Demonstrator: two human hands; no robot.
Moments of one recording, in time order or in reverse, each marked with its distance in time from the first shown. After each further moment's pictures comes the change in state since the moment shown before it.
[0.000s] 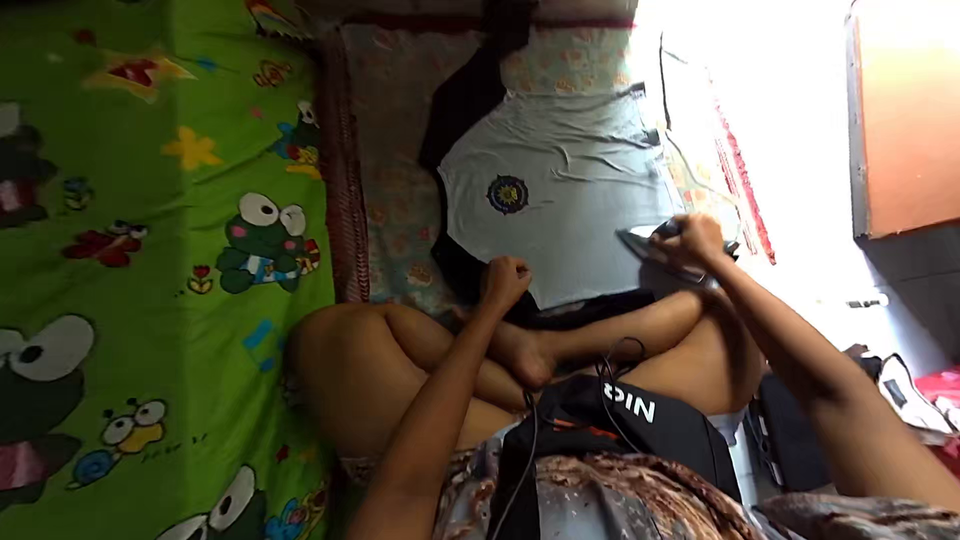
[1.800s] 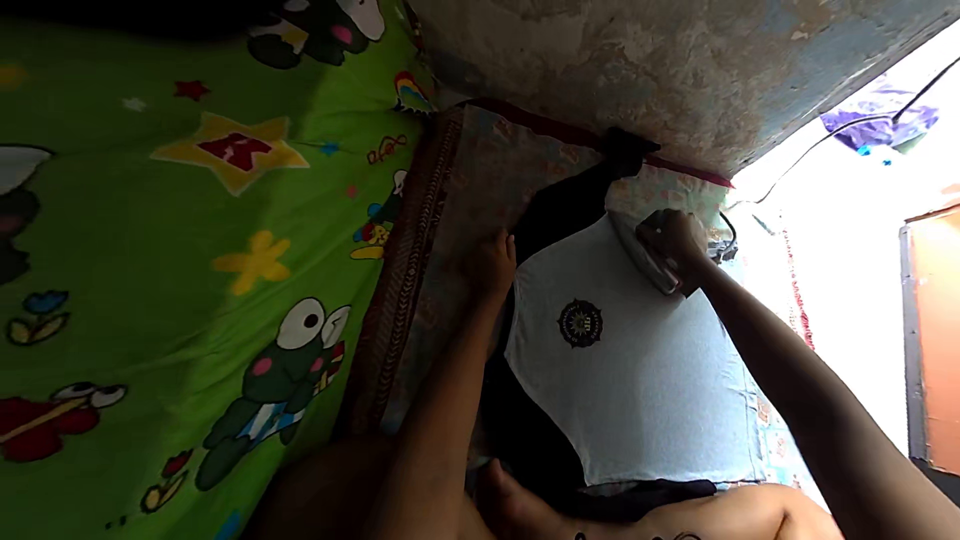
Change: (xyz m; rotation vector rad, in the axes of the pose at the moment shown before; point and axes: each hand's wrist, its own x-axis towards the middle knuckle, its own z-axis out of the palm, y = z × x) left_hand 0.221 -0.126 -0.123 -0.067 0.670 -0.218; right_hand 0.279 -0.237 -0.062 -0.041 0.076 -0.077
